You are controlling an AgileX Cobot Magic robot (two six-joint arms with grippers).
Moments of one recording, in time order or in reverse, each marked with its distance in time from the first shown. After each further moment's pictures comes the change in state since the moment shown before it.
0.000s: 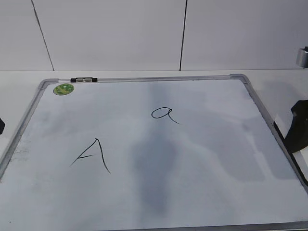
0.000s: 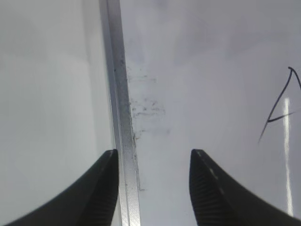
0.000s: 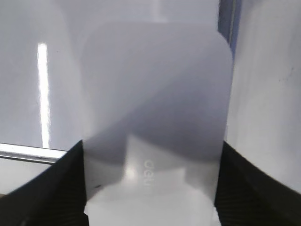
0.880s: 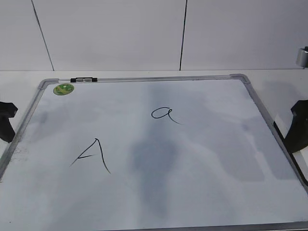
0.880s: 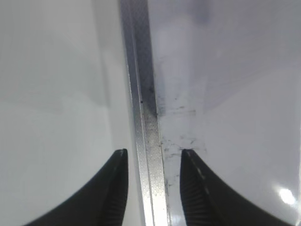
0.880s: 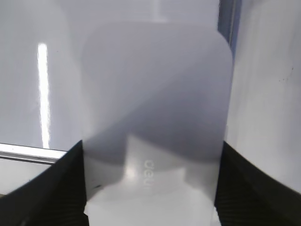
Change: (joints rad) left arm 0.000 0.267 -0.131 0.064 -0.008 0.004; right arm 0.000 0.000 0.000 0.000 -0.001 0.000
